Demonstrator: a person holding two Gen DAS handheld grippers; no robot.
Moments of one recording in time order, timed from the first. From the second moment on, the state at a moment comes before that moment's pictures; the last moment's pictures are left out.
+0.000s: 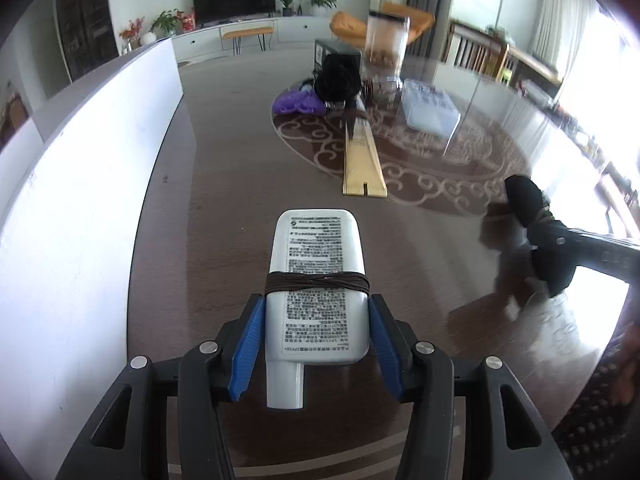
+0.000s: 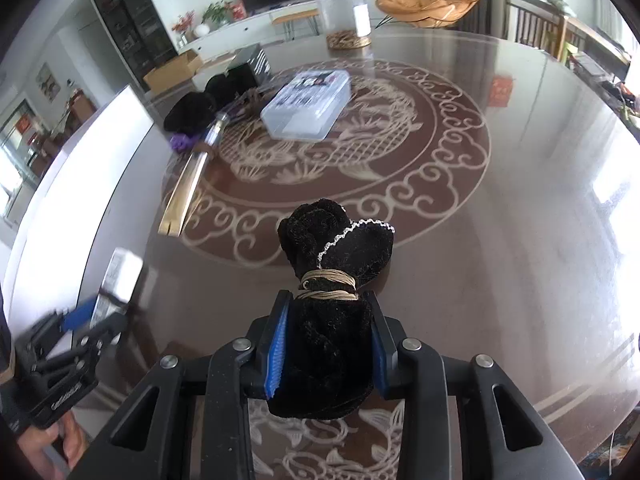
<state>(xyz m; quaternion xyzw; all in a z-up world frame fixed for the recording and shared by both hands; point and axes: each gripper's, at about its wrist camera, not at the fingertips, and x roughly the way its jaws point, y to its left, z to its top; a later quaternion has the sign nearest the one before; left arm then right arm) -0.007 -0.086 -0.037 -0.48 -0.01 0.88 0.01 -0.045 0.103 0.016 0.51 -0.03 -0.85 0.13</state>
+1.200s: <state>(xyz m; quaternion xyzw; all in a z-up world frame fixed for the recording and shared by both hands) 0.101 -0.343 0.064 -0.42 -0.13 0.87 -0.24 0.015 -0.248 0.134 0.44 0.06 -0.77 0.46</state>
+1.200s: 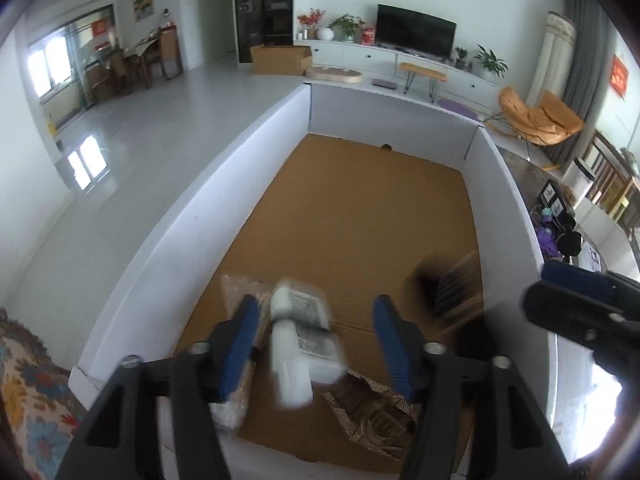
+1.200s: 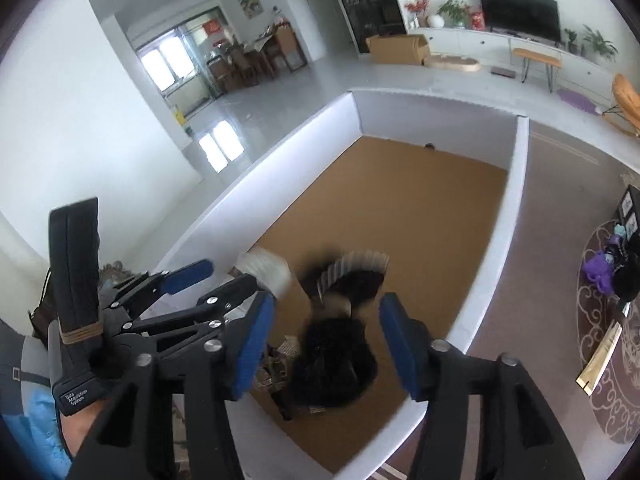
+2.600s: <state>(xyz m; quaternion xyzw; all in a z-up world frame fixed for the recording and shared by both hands) -0.007 -0.043 -0.025 -0.44 0.01 0.90 0.00 -0.047 0.116 0.005 0.44 -0.09 -0.89 0.06</state>
